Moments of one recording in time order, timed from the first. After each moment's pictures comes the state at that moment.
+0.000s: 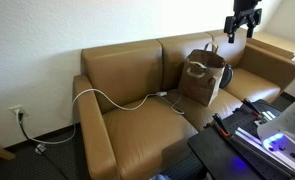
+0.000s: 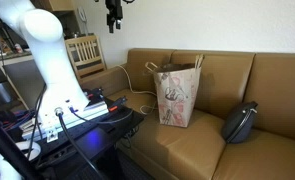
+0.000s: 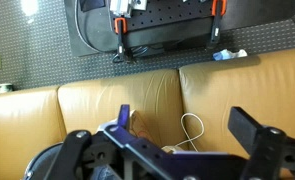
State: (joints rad) arm -0.02 -0.44 0.10 -2.44 -0.07 1.70 0.24
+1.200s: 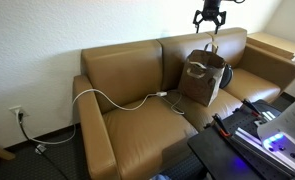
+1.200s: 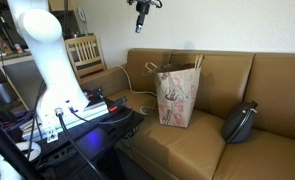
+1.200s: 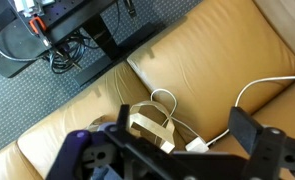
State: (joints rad) arm -0.05 0.15 -0.04 -1.86 0.18 1.65 0.50
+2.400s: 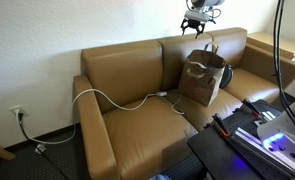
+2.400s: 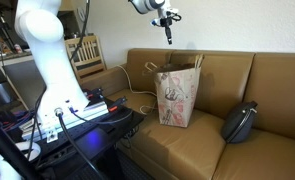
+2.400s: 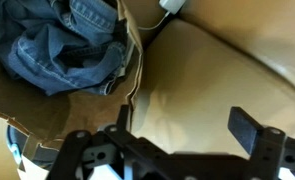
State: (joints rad) arm 0.01 0.50 -0.15 -1.70 0.02 2.36 0.76
